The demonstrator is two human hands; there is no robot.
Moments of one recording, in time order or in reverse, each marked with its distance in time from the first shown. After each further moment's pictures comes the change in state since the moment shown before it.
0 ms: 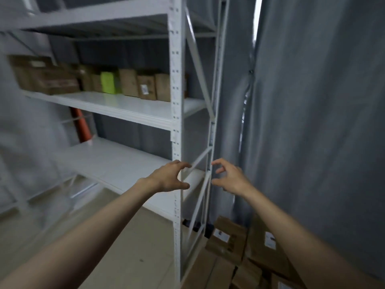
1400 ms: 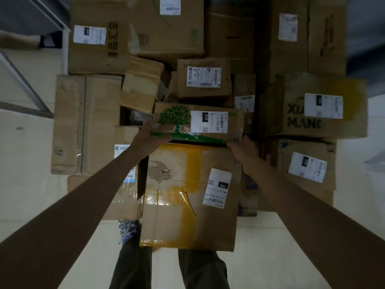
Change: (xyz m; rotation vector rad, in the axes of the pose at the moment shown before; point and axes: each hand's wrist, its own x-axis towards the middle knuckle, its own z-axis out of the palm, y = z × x) left_hand 0.097 0.121 0.809 -0.656 -0.719 -0.496; right_hand -0.316 0.751 0.204 0.416 0.111 1.466
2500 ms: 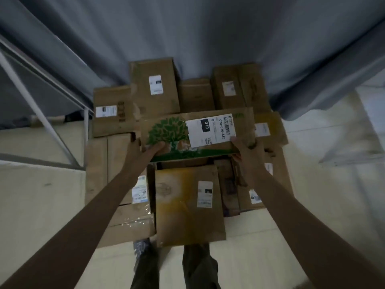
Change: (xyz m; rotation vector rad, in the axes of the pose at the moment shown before) left_hand -0.213 0.174 -0.062 -0.283 0.101 0.201; right_hand -0.245 -0.068 -0.161 0.770 0.165 -0.194
